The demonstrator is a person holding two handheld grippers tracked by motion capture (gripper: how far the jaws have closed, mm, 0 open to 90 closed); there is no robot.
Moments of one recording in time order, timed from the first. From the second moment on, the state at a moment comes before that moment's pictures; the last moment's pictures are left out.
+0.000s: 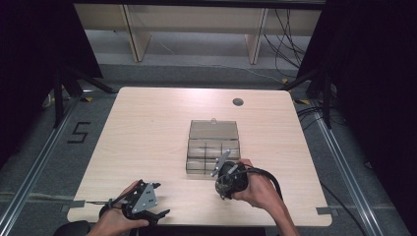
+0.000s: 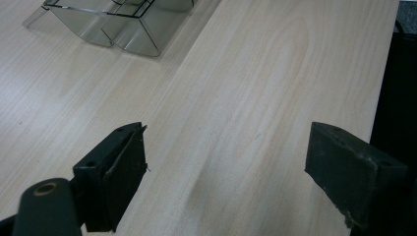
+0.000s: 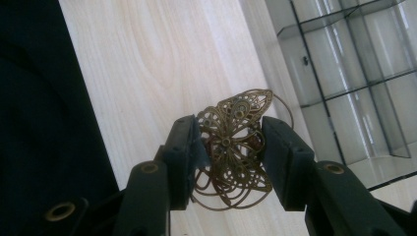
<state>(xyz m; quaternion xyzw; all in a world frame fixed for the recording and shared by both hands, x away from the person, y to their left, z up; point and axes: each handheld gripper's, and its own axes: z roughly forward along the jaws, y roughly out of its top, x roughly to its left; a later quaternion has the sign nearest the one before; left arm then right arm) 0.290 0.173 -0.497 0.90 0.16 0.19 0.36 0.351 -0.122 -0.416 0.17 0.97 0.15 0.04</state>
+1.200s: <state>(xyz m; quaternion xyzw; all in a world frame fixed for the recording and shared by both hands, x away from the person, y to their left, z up) 0.291 0.174 -0.498 0.90 0.16 0.19 0.36 0.398 -0.132 -0.364 0.20 0.97 0.15 0.06</state>
